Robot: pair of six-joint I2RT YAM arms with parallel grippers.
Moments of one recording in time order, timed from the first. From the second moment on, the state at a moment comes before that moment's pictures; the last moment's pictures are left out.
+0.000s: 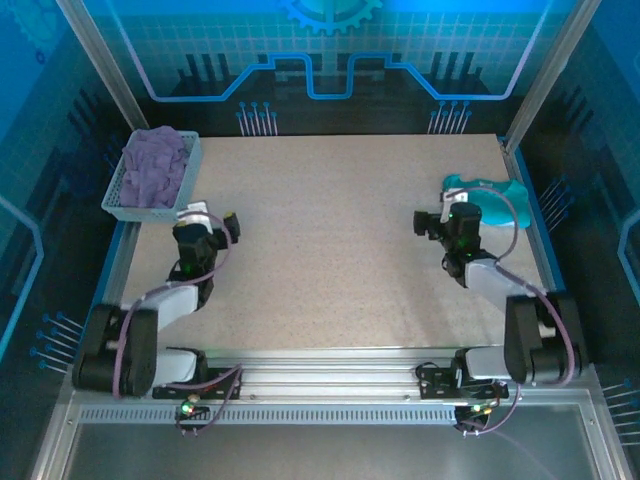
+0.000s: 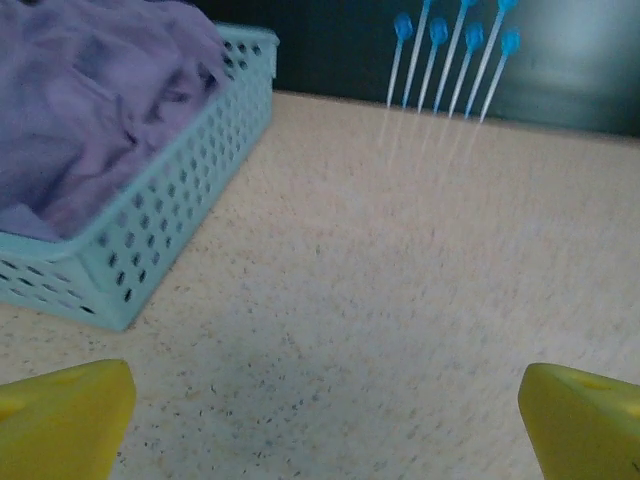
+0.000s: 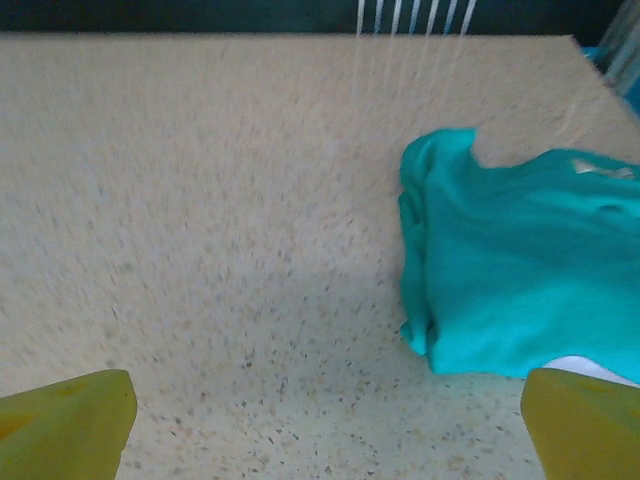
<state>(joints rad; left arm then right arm) -0.04 1.23 0.40 0.53 -0.26 -0.21 0.07 1.30 0.59 0.24 0.13 0.07</state>
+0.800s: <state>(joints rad) 0.39 1.98 1.59 -0.39 -0.08 -0.64 0.44 1.16 0.78 -0.07 0.12 0.19</state>
